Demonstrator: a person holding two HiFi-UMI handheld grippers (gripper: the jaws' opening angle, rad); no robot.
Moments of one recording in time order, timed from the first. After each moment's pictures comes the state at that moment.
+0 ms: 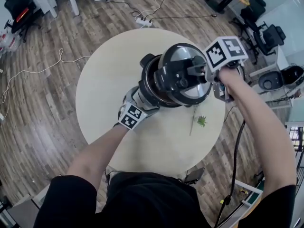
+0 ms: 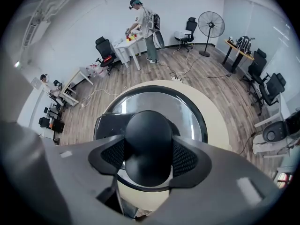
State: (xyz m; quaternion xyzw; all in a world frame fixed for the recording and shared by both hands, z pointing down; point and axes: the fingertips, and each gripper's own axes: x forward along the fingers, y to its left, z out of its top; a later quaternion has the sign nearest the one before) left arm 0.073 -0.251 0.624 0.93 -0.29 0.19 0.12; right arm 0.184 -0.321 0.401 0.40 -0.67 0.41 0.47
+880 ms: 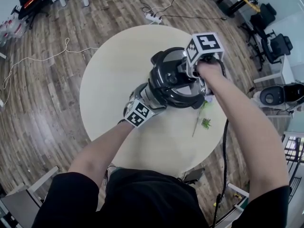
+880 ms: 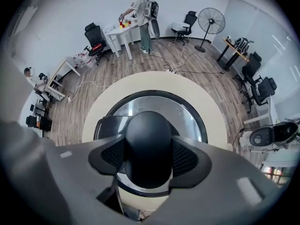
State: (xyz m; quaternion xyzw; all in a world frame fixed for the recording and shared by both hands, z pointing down) left arm 0.074 -0.255 0.629 0.93 -0.29 0.18 0.12; right arm 0.130 -0.350 0.464 0.42 -0.61 0.41 0.53
